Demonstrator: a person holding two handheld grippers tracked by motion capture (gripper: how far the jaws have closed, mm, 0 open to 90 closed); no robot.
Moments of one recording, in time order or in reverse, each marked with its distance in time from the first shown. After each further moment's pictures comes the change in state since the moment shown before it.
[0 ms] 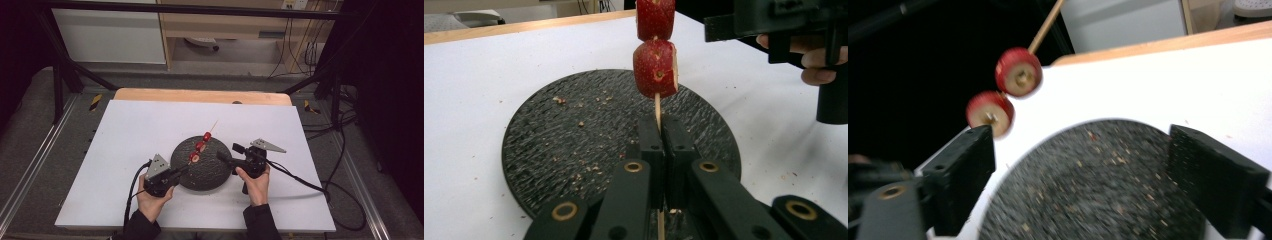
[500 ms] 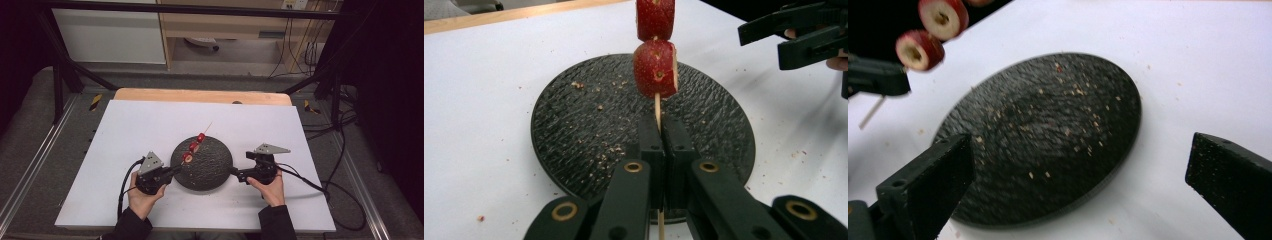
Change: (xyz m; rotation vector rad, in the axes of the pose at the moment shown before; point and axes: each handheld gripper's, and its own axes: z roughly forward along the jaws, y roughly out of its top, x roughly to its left) left arm 0.017 0.005 -0.011 0.072 -0.001 0.017; right arm -0.023 -0.008 -0.024 0.232 -0.046 -0.176
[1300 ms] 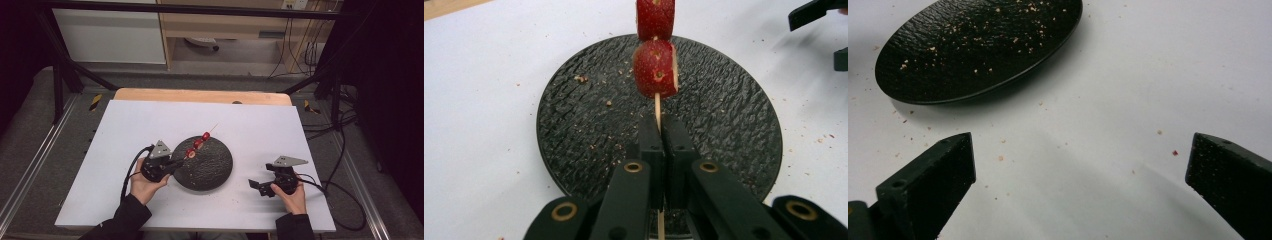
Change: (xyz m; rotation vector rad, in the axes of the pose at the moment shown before) left arm 0.011 0.027 0.024 0.165 -0.011 0.064; right arm -0.036 -0.042 -0.042 0.121 -0.058 -0.068
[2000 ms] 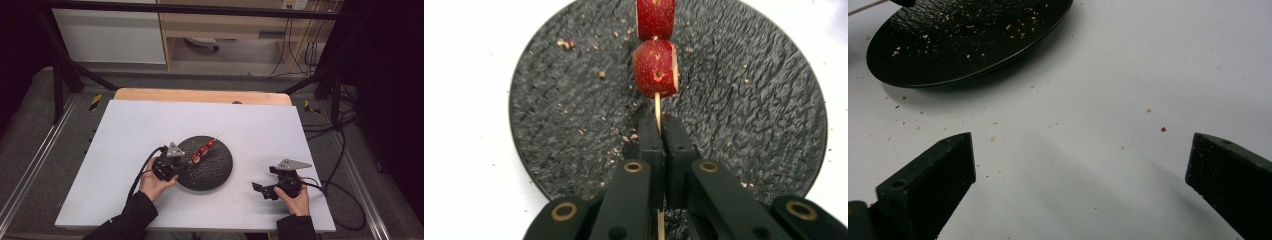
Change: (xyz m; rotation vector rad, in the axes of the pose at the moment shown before) left arm -0.005 -0.003 0.036 0.154 0.020 0.028; right arm -0.004 -0.011 -0.006 0.005 -0.016 0.003
